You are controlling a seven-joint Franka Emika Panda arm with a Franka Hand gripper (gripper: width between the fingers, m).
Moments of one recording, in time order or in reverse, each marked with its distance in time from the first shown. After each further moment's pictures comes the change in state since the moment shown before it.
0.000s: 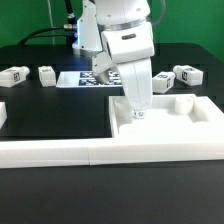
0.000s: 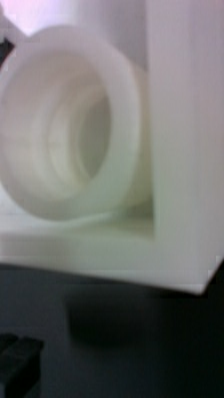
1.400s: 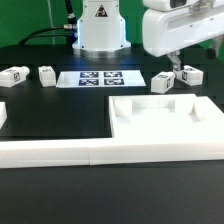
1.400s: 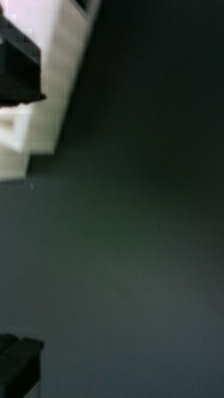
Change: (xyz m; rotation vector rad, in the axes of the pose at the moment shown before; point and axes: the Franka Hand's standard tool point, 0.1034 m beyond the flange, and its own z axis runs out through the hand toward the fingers) arm 0.140 -0.052 -0.038 -0.005 -0.043 1.243
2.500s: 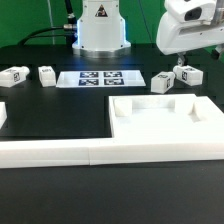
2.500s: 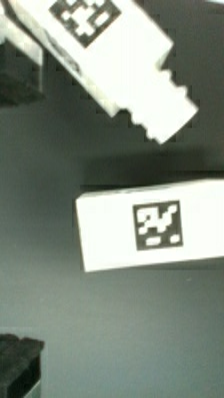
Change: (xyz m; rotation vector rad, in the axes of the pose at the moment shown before) arm -0.066 -0.038 0.032 -0.031 -0.330 0.089
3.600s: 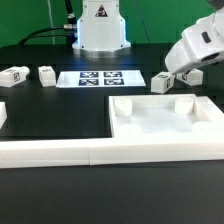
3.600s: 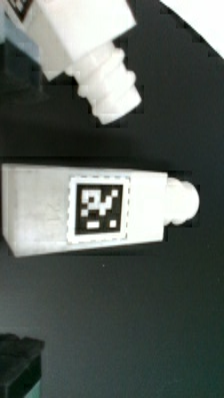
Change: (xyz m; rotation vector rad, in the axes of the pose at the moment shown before) arm -0.004 -0.012 0.031 -0.003 -0.452 -0.103
